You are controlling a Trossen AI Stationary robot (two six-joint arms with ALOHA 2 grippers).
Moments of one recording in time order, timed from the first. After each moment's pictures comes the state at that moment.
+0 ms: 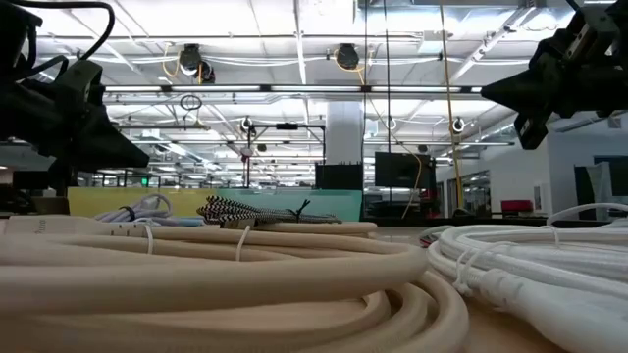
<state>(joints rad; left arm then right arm) -0.45 0.62 0.02 0.13 -0.84 -0.95 -0.06 0.02 0.01 0.04 0.05 0.51</state>
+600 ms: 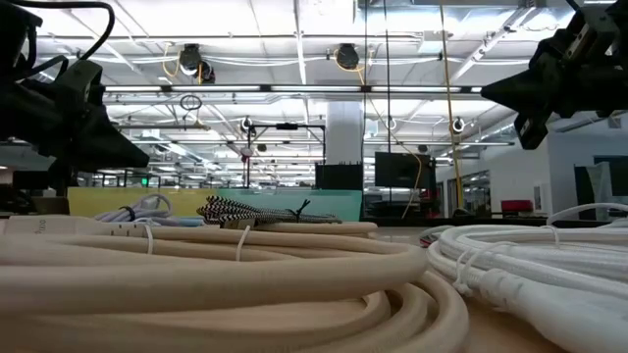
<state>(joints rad) -0.45 0.61 0.02 0.13 -0.84 -0.95 -0.06 0.02 0.01 0.04 0.05 0.51</state>
